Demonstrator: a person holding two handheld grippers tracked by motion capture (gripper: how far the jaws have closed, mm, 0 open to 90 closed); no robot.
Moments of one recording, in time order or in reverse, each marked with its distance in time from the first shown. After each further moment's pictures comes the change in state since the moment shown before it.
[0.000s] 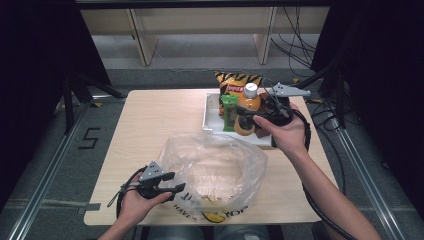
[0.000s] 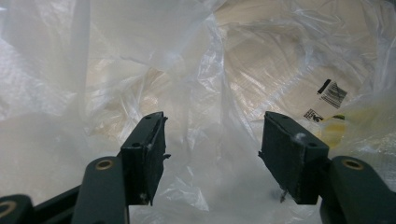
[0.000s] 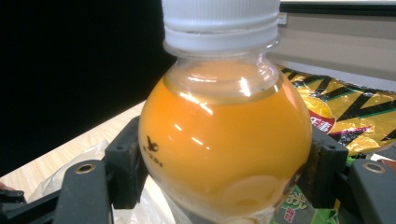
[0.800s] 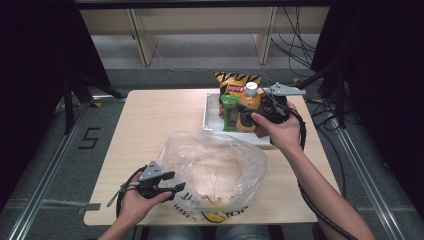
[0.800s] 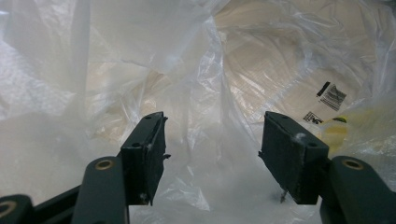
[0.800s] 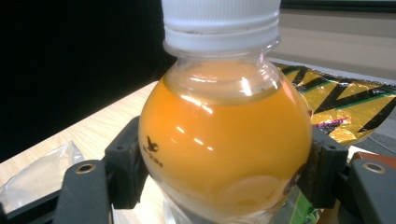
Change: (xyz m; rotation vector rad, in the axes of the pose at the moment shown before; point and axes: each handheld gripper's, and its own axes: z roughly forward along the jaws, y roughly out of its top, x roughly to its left) left arm -0.001 0.002 0.000 -0.018 -0.005 0.006; right arm -0.012 -0.009 0.016 0.024 -0.075 0.032
